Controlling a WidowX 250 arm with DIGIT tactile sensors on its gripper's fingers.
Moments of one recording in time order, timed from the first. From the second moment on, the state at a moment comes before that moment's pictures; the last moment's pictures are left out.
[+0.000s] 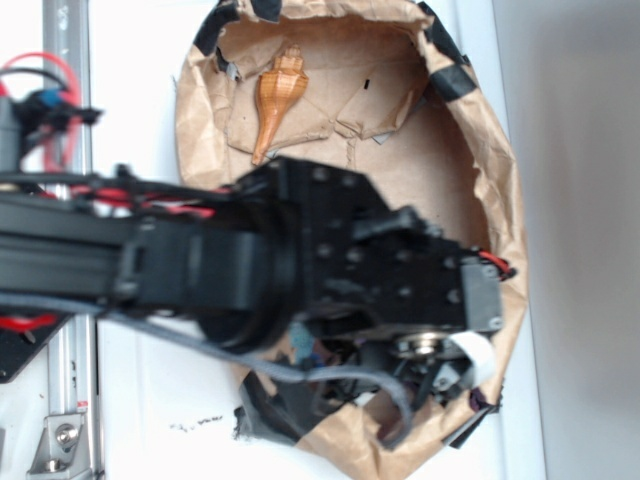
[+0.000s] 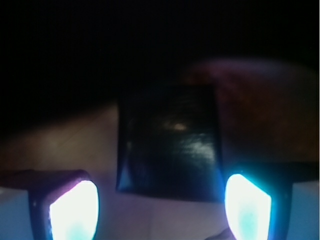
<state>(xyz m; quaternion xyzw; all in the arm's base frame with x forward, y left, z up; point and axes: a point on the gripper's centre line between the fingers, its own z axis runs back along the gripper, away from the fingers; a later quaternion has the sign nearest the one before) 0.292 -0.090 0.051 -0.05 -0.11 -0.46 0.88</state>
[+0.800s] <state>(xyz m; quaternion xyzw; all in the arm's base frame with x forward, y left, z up) 0.305 -0.097 0.023 -0.04 -0.14 -0.34 0.93</state>
